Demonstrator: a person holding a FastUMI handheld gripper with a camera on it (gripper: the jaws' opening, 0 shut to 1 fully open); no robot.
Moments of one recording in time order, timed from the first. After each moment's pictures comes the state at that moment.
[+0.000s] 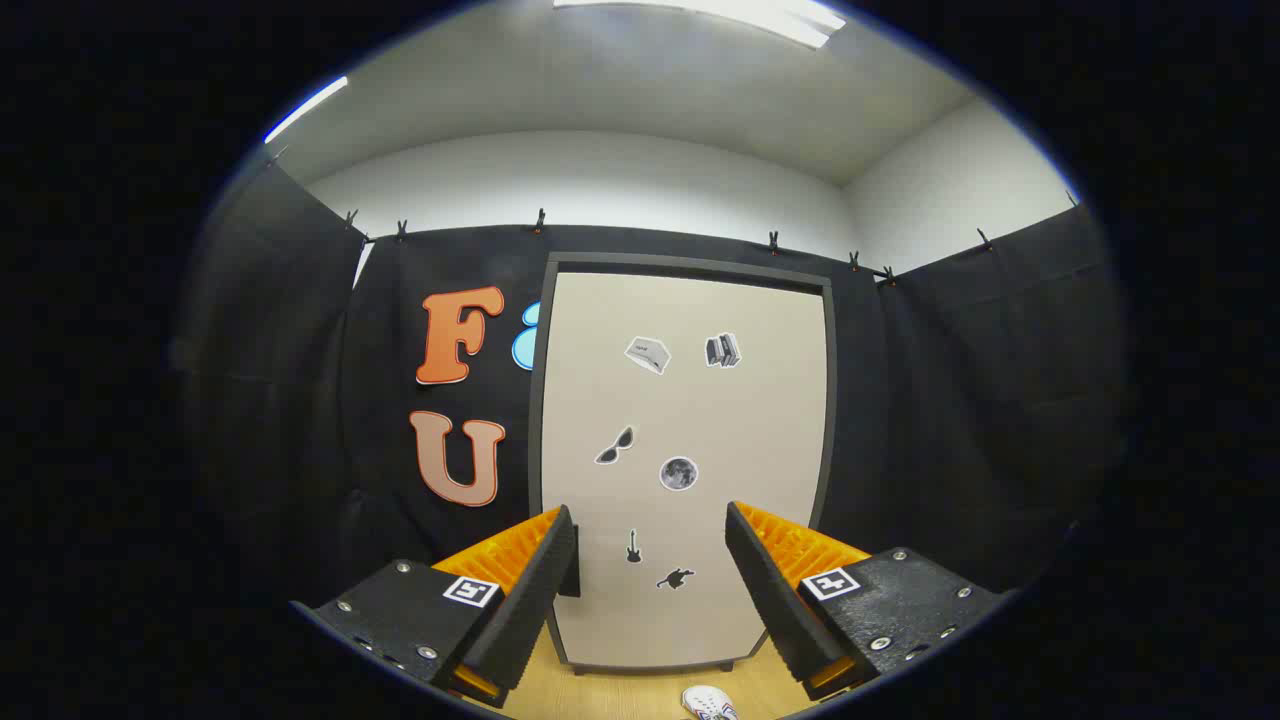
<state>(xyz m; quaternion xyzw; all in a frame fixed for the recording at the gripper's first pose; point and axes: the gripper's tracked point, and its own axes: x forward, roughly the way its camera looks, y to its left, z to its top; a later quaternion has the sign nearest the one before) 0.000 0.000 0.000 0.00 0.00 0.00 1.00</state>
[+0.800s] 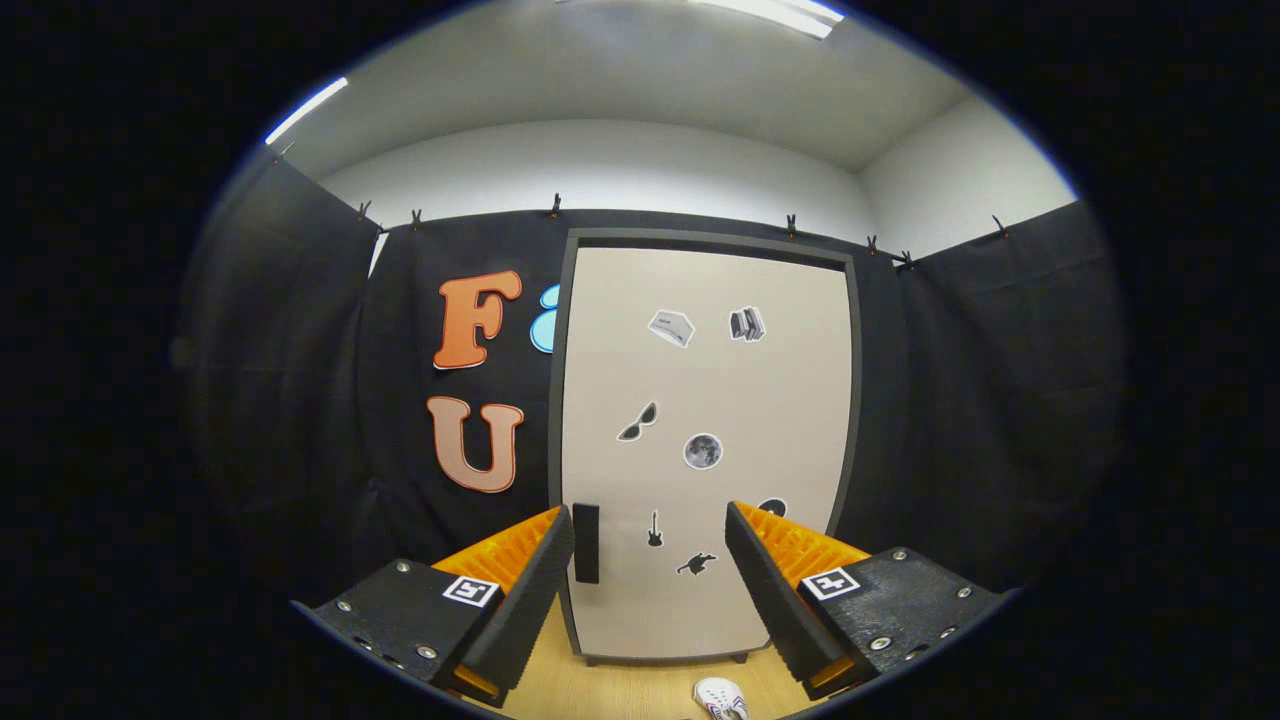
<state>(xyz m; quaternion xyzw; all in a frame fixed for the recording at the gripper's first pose) 0.002 0.017 -0.021 0.01 0.02 0.03 1.00</state>
